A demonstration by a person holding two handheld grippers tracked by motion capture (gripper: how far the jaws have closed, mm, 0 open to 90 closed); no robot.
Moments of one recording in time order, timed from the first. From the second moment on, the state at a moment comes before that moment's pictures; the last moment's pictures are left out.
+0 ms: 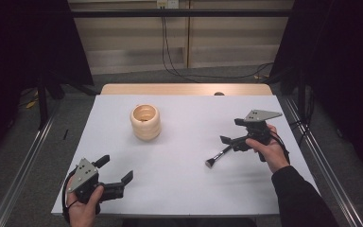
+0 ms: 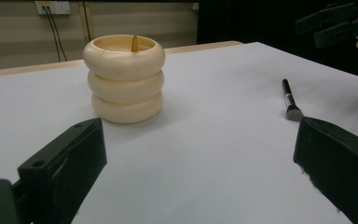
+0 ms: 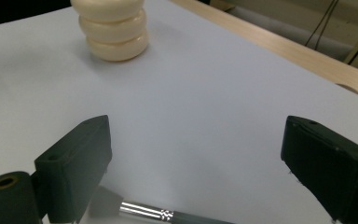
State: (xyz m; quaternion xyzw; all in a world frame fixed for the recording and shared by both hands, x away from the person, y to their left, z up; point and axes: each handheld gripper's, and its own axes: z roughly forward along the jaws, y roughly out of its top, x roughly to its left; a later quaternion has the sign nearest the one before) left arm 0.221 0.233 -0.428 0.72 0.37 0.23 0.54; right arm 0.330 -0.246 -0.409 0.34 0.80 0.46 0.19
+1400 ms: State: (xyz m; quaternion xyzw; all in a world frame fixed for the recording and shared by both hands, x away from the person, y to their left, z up) left arm 0.220 0.231 -0.430 0.72 0.37 0.22 0.54; right arm 0.364 -0.211 -0.421 0.19 0.97 0.15 0.05
